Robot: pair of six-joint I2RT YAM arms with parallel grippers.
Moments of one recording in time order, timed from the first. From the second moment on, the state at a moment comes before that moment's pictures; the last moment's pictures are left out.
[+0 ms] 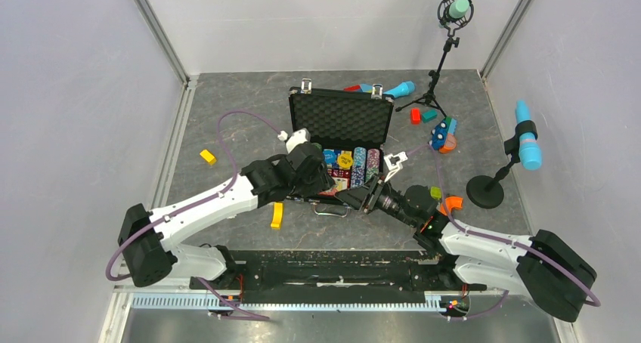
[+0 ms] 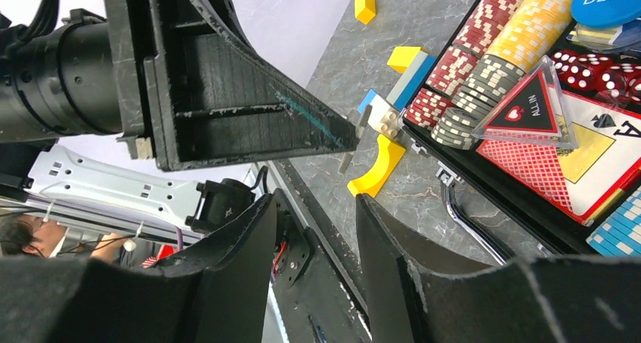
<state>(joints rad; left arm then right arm) -0.94 1.29 1.06 -0.61 -0.25 -1.07 0.83 1.03 0.23 0.79 -0.15 0.92</state>
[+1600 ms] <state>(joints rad) -1.04 1.29 1.06 -0.57 -0.27 -1.12 0.84 1.09 0.23 0.80 -0.10 0.95</state>
